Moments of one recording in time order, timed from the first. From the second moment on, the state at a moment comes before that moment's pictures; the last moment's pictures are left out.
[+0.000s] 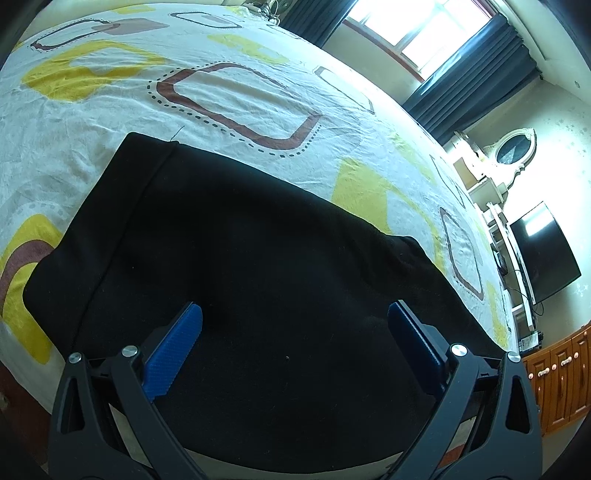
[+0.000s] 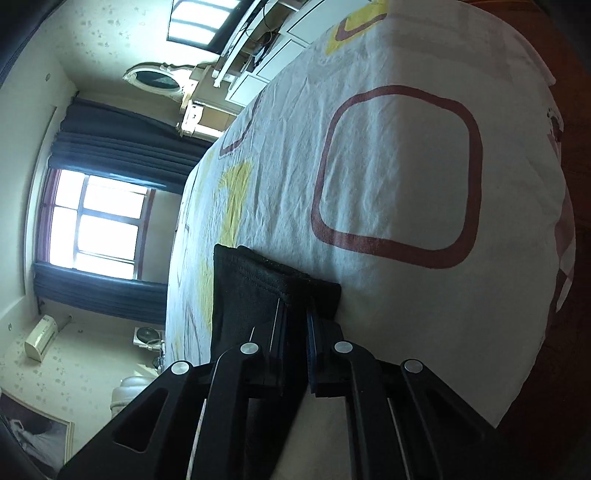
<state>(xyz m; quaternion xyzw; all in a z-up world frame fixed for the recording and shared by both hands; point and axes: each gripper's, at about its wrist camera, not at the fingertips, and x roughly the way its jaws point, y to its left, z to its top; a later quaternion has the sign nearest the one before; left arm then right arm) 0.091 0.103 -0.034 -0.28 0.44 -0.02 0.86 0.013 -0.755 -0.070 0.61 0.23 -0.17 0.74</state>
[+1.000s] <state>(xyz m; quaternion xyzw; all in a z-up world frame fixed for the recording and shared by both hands) 0.091 0.095 -0.034 -0.24 0.44 -0.02 0.86 0.052 -0.605 -0.071 0.59 0.34 -0.01 0.73</state>
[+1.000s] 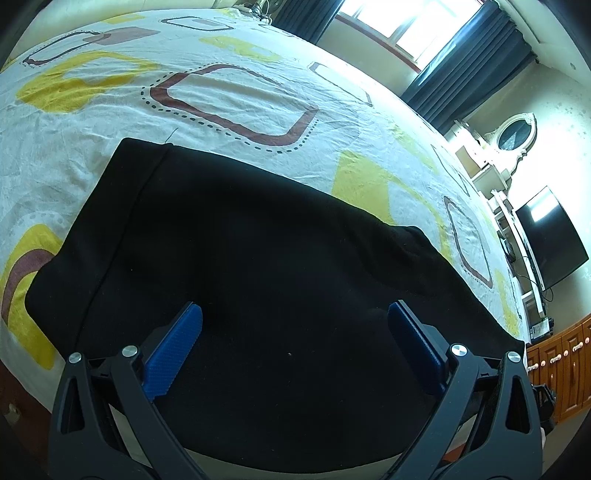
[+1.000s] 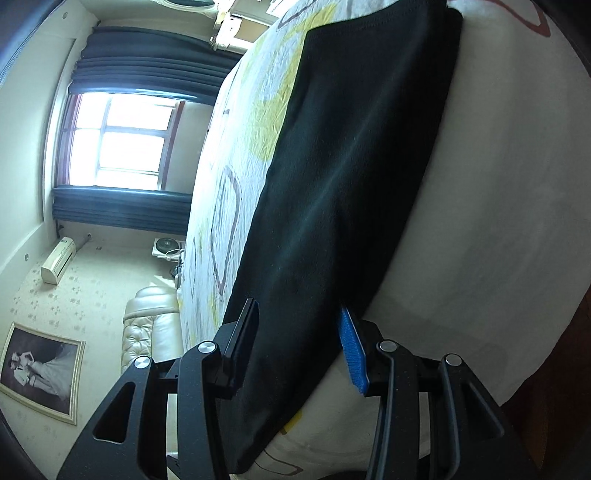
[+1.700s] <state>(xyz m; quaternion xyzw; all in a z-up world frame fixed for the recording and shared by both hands) 0.086 0.096 -0.015 -0.22 0.42 -0.04 0.88 0.025 -0.669 -0.036 0.54 0.31 -0.05 0.78</state>
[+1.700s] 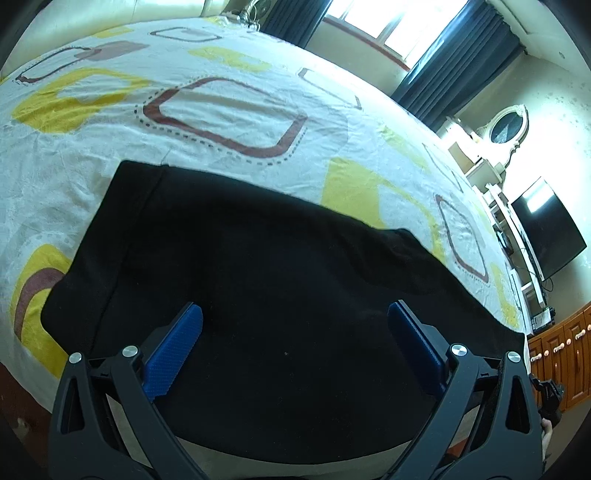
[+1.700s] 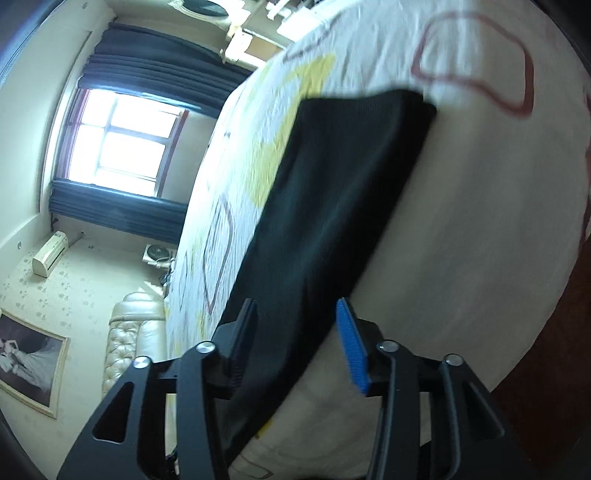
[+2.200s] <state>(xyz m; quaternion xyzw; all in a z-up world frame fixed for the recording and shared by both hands) 0.094 0.109 -0.040 -0.21 0.45 -0.04 0.86 0.073 -0.793 -0.074 0.57 0.32 -0.03 0.76</state>
